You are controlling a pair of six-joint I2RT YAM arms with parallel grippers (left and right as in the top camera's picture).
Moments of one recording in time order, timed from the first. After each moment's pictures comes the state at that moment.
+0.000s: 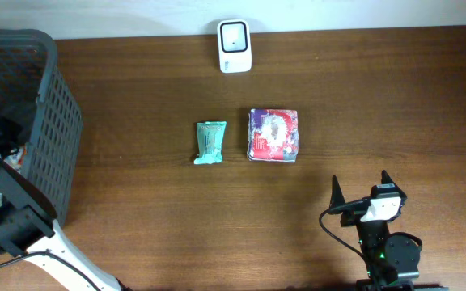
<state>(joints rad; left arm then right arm) 0.61 2.23 1.91 -0.96 -0.28 -0.49 0.04 0.01 0.01 -0.08 -0.01 -0.03</state>
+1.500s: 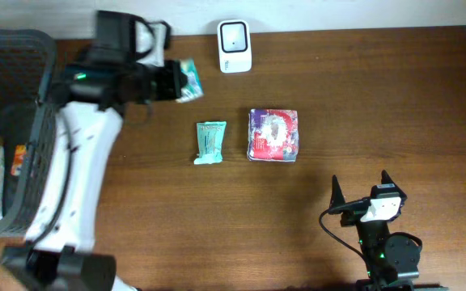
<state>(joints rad) -0.19 1.73 1.83 -1.03 0.33 -0.20 0.04 0.01 0.01 -0.08 -0.01 -0.03</state>
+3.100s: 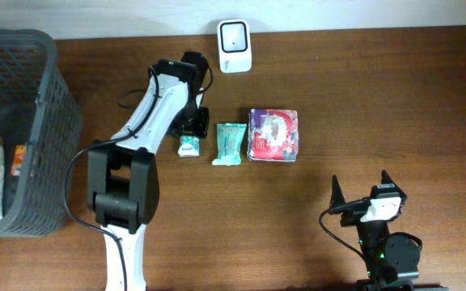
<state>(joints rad) -0.31 2.23 1.91 -1.28 -0.05 -0.17 0.04 0.01 0.01 -0.08 -0.01 -0.03</state>
